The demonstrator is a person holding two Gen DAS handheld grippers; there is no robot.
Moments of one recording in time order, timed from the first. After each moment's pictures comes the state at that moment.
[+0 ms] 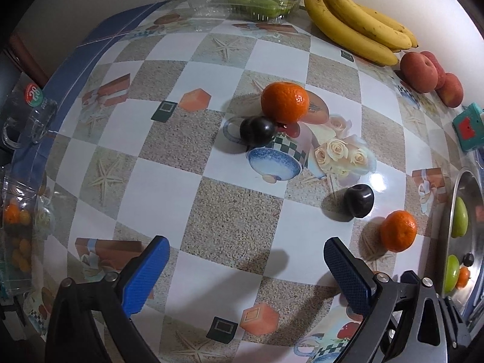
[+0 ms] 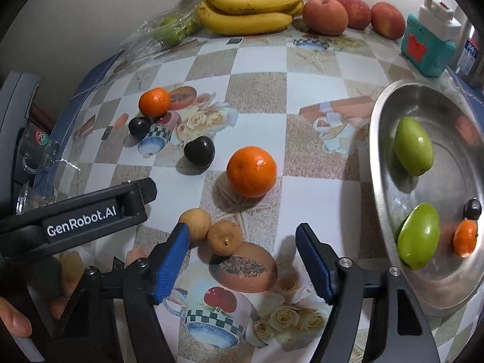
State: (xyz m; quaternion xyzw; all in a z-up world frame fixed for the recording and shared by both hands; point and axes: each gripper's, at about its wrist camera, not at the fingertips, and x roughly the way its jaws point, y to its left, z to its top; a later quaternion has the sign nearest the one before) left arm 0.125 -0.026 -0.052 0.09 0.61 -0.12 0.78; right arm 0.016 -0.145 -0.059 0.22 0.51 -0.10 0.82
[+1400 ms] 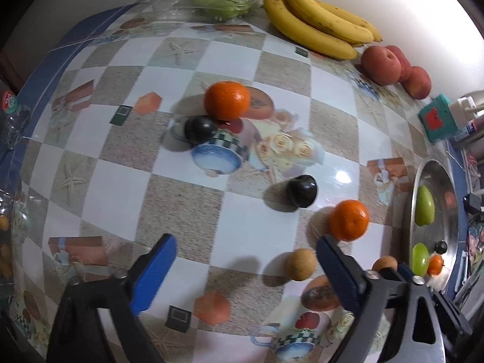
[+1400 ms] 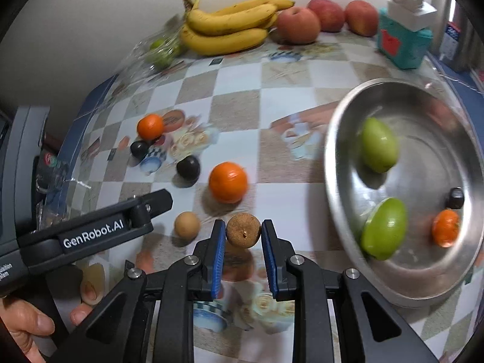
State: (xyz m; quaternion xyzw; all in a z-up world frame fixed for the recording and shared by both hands) left arm 0.105 -0.044 -0.037 0.06 0.61 -0.19 0.76; right arm -0.014 -0.175 -0.029 0.25 0.49 -0.12 0.83
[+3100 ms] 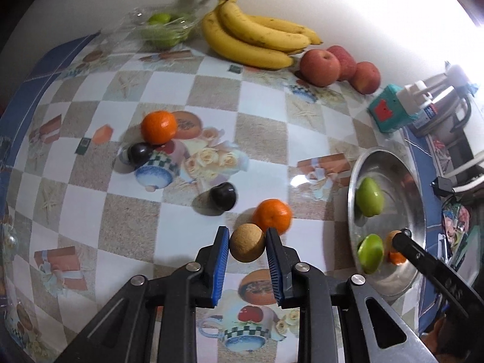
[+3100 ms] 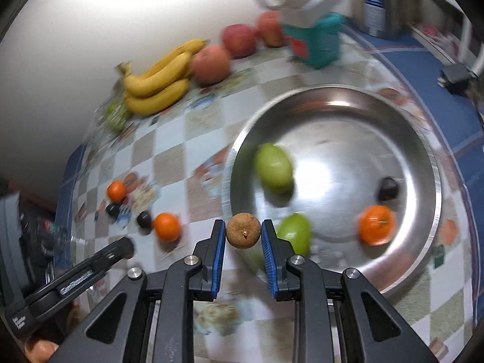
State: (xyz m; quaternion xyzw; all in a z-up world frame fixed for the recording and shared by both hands) left arm 0.077 -0.084 -0.005 0.06 0.58 -0.27 0.77; right arm -0.070 -0.260 -0.017 0.35 0.43 -0.22 0.80
